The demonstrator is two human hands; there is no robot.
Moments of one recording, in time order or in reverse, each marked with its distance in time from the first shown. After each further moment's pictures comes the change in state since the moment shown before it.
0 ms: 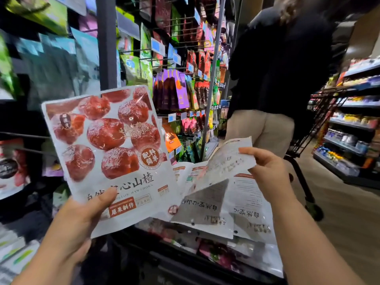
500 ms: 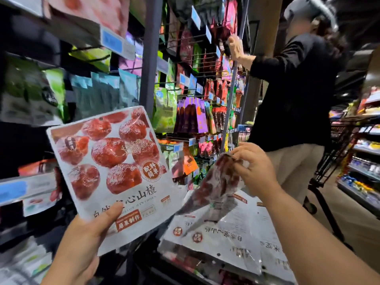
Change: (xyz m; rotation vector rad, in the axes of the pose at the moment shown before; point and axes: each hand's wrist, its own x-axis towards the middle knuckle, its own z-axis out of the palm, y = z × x) left_hand -0.001 0.037 -0.034 -0.032 0.095 0.079; right_hand 0.055 -0.036 0.071 -0.564 -0.095 -0.628
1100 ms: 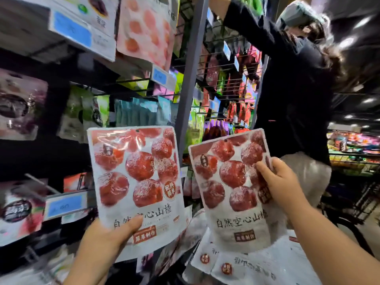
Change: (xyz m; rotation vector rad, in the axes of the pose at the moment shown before) left_hand 0.012 0.034 -0.032 0.317 0.084 0.105; right_hand 0.034 -0.041 0.003 0.423 -0.010 0.418
